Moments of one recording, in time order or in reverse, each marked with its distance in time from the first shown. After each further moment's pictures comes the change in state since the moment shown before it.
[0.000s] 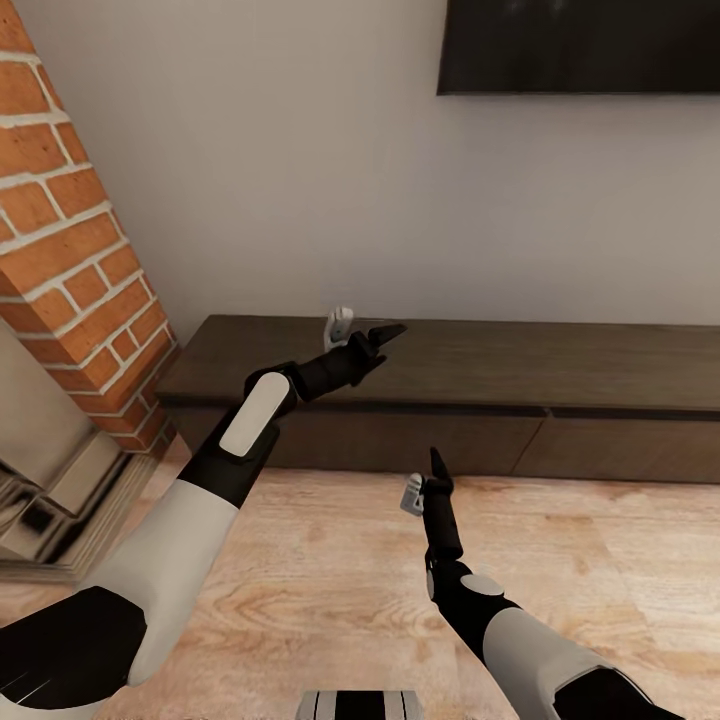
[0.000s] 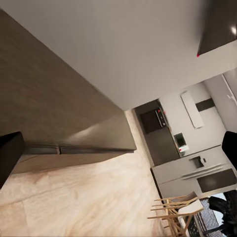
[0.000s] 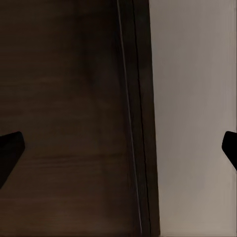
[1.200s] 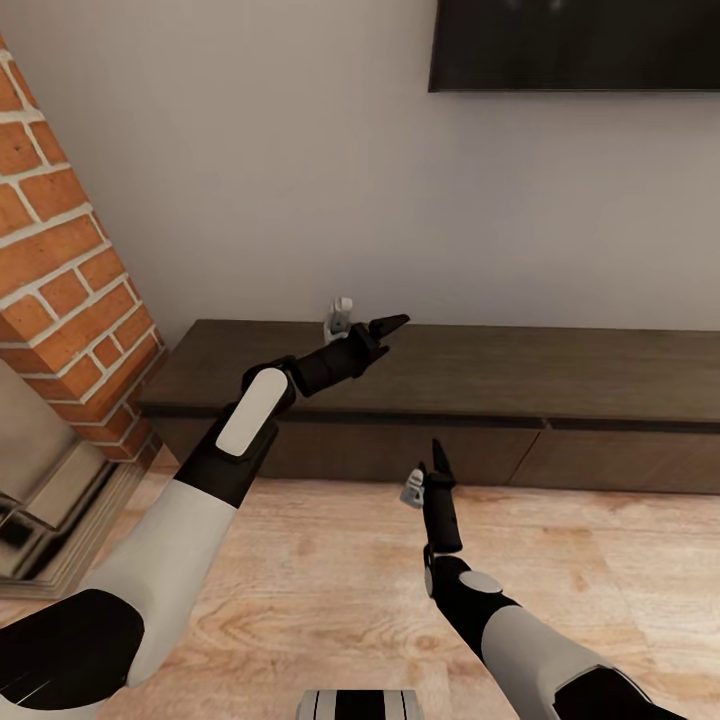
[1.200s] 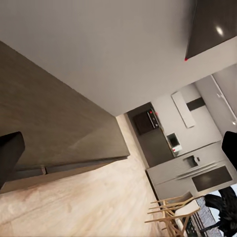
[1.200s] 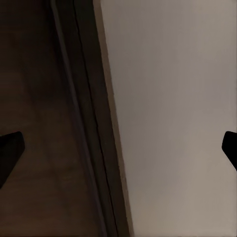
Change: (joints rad) left arm 0.002 0.003 -0.005 -0.055 0.000 -0.001 -0.018; right arm -0.002 0.002 0.006 -0.019 0.009 -0.011 -0.126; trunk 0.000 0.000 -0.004
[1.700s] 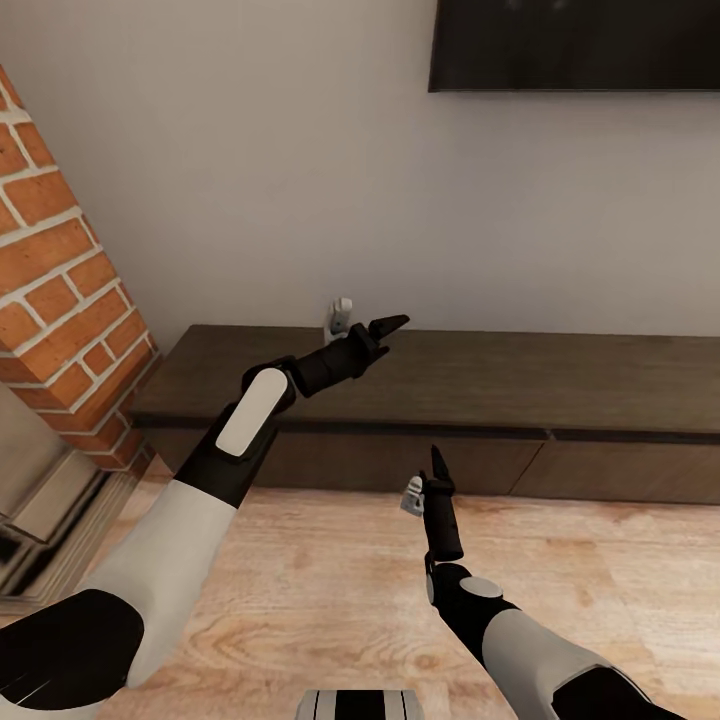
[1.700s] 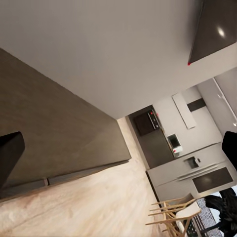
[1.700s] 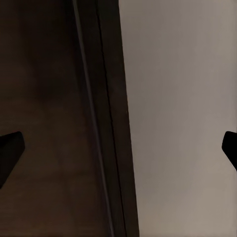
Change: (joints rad) left arm 0.000 0.000 0.000 0.000 0.000 0.001 0.000; right arm 0.000 0.000 0.001 0.043 0.009 0.010 0.001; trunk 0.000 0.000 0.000
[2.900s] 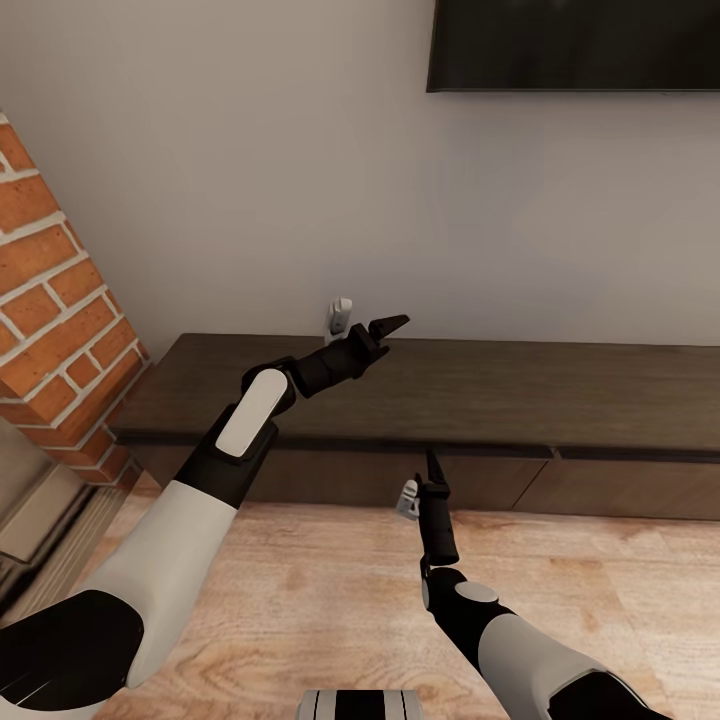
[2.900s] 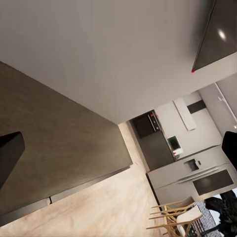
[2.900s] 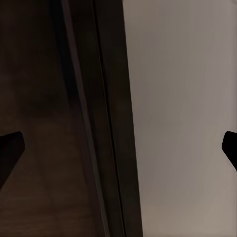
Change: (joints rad) left arm 0.002 0.000 0.000 0.000 0.000 -0.002 -0.005; right arm 0.011 0.015 0.009 0.002 0.003 0.006 -0.009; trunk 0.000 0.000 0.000
